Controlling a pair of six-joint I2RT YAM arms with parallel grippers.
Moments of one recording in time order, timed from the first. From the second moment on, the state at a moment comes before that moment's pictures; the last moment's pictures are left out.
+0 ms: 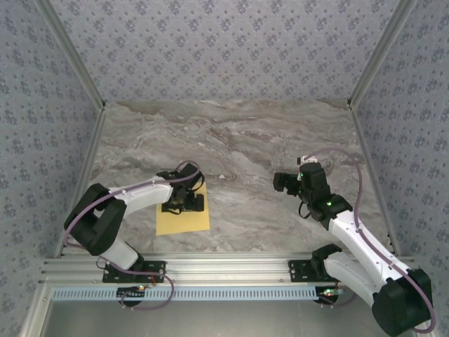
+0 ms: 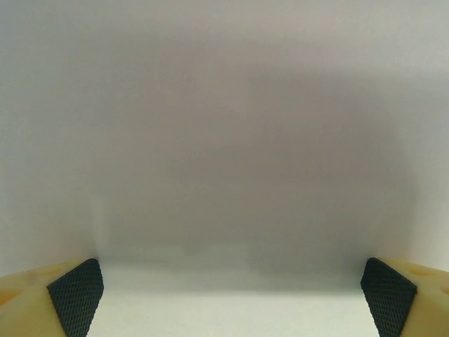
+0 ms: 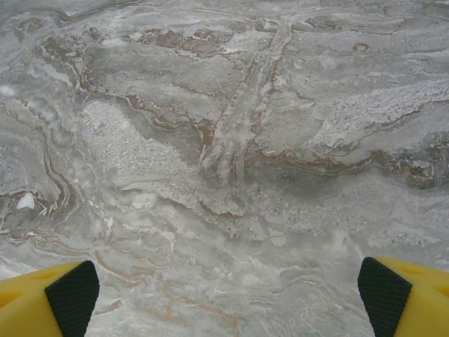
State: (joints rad) left arm -0.67 1.58 0.83 -0.66 -0.09 -0.67; right arm 0.38 0.88 0.55 -0.35 0.15 0.36
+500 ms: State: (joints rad) left arm -0.66 1.91 1.25 -0.73 -0.08 -0.63; right arm 0.38 0.87 0.55 -0.37 0.15 0.36
